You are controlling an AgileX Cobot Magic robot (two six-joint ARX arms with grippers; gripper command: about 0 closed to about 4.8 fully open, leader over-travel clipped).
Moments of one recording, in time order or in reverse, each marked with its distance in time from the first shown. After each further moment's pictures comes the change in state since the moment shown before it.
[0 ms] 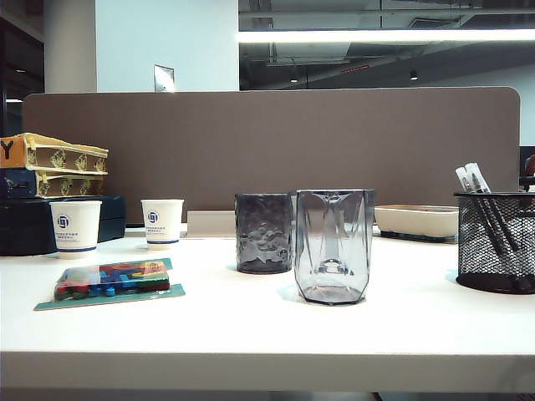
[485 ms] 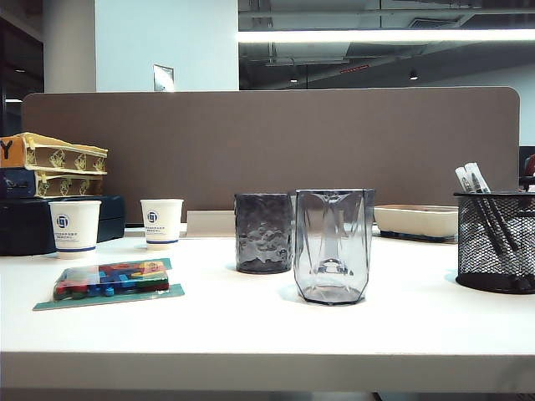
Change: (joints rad) left arm 0.260 -0.151 -0.016 0.023 0.026 -0.021; right arm 0.002 -0.006 0.000 -0.016 0.031 0.000
